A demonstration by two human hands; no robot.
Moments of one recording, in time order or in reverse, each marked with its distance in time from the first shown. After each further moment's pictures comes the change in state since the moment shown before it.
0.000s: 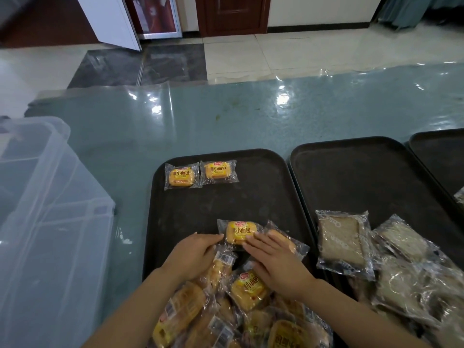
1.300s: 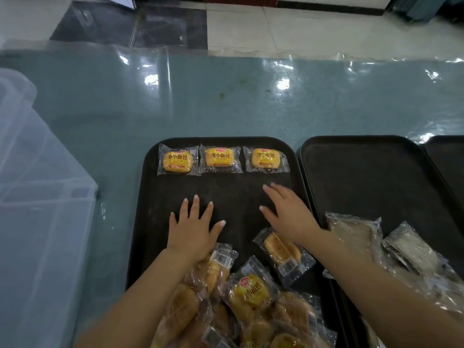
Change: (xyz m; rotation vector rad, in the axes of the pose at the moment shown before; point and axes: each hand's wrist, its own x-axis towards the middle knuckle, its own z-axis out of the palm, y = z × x) left_hand 0.047 -0.011 0.013 0.201 -0.121 -0.355; right_hand 0.082 0.046 -0.048 0.001 0.041 0.308
